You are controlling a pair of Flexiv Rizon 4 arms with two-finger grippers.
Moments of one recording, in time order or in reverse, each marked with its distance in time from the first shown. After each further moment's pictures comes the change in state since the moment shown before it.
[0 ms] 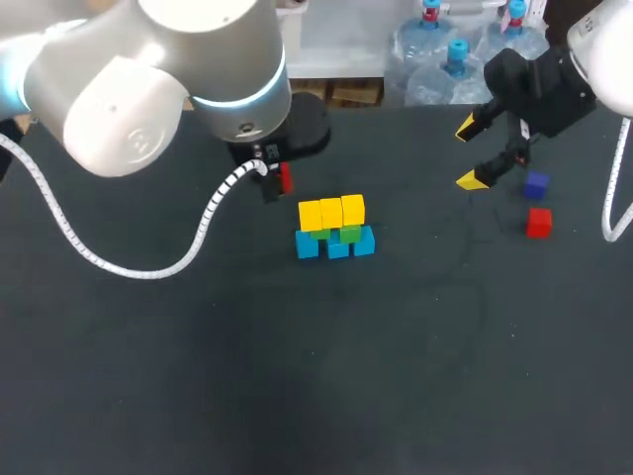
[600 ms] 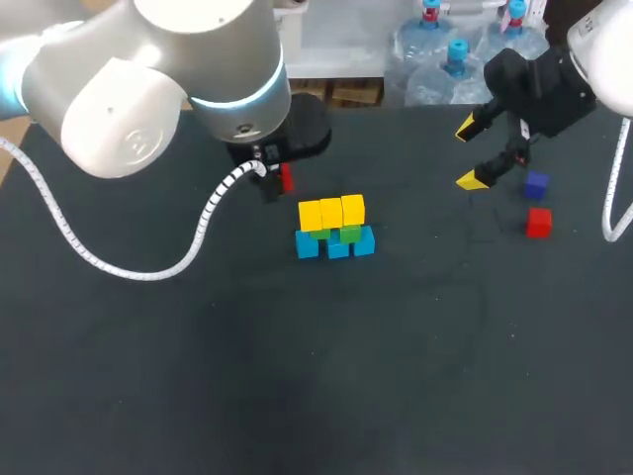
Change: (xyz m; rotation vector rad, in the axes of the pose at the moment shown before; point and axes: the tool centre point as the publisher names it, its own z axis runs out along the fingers) left arm -0.015 -0.003 -0.008 0.012 -0.030 0.075; right arm 0.000 0.000 0.000 0.000 0.000 0.000
